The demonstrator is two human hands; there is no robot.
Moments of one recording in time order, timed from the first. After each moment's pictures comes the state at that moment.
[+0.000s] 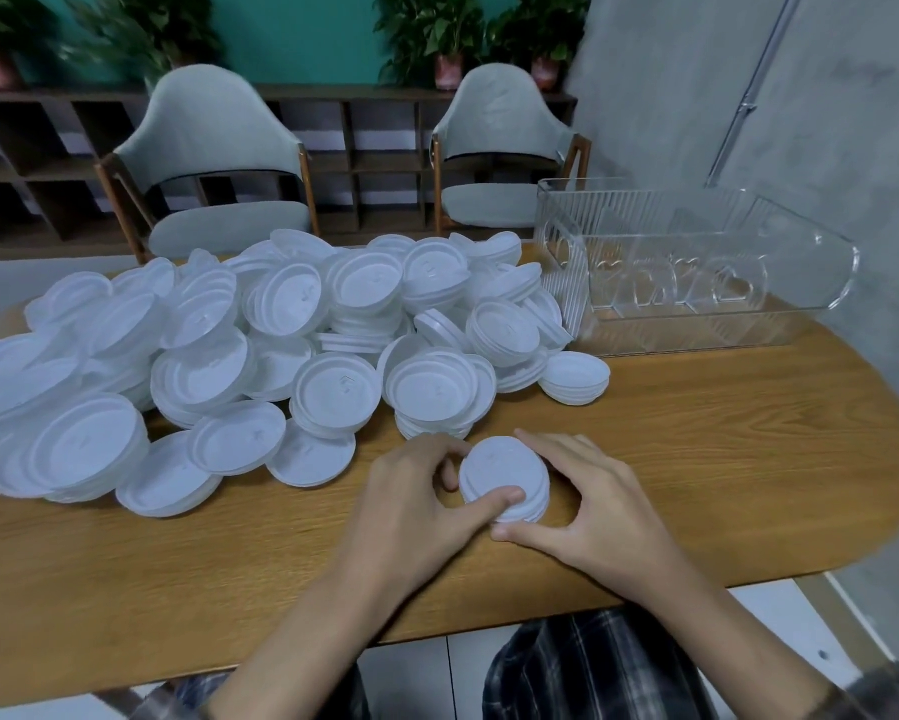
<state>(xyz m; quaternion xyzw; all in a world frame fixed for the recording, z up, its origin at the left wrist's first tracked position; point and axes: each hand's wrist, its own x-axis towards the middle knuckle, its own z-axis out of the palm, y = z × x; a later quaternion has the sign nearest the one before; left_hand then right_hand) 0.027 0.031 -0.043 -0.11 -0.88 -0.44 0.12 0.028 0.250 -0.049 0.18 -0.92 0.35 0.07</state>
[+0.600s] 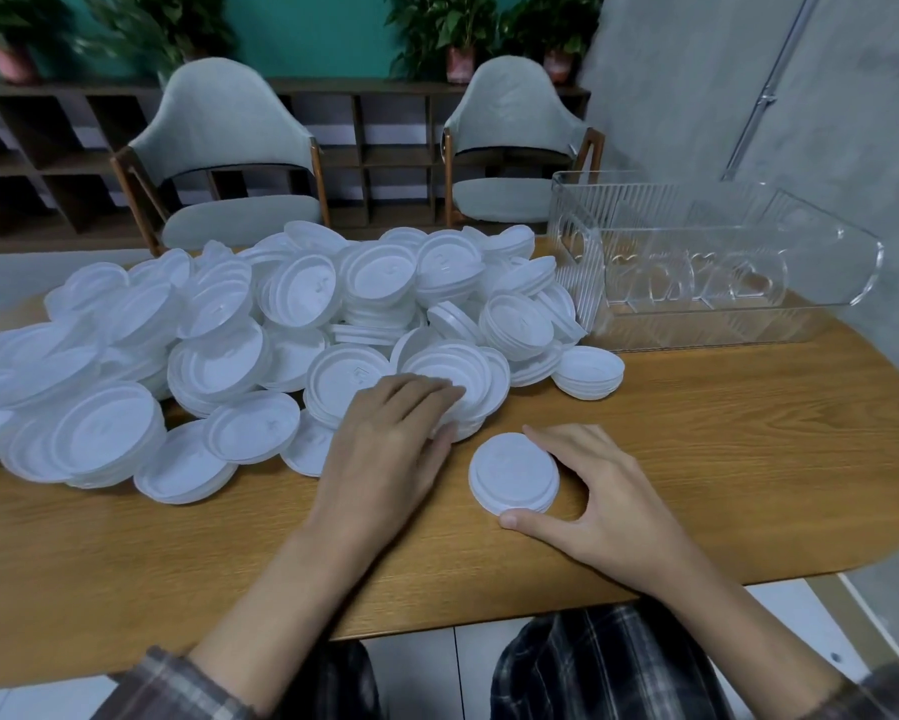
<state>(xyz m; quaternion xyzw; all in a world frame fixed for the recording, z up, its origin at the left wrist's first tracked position) -0.004 -0.002 -0.041 -0.24 -0.88 -0.21 0.35 0.026 0.247 -0.049 0.18 -0.93 0.33 0.06</state>
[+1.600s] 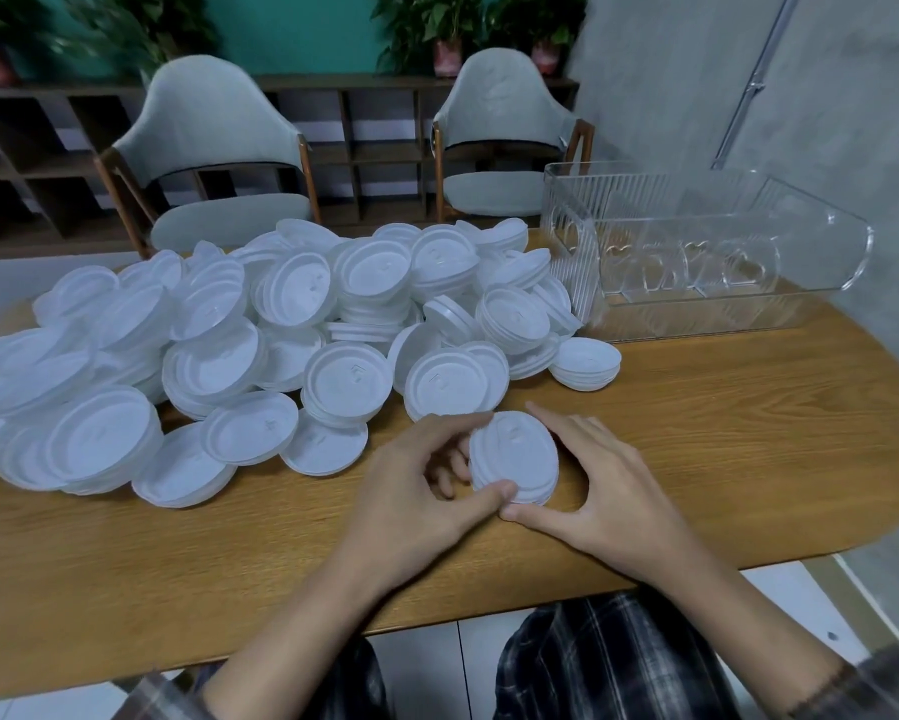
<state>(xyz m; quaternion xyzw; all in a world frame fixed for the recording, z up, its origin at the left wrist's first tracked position) 0.035 0.019 -0.037 -0.14 -0.82 -0.55 0.07 0.027 0.246 -0.050 0.18 -0.93 0.32 0.08</state>
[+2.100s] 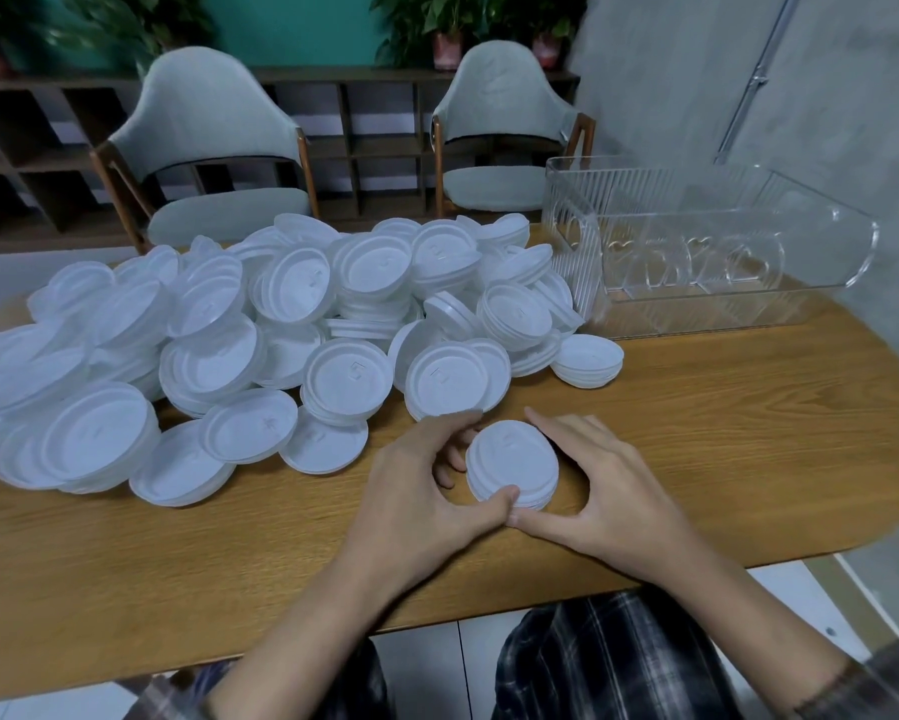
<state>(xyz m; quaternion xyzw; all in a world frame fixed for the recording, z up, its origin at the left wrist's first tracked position) 0.036 0.020 -0.037 -0.14 -0.85 -0.49 0.11 0.028 0.244 -0.047 0.17 -0.93 0.31 0.05</state>
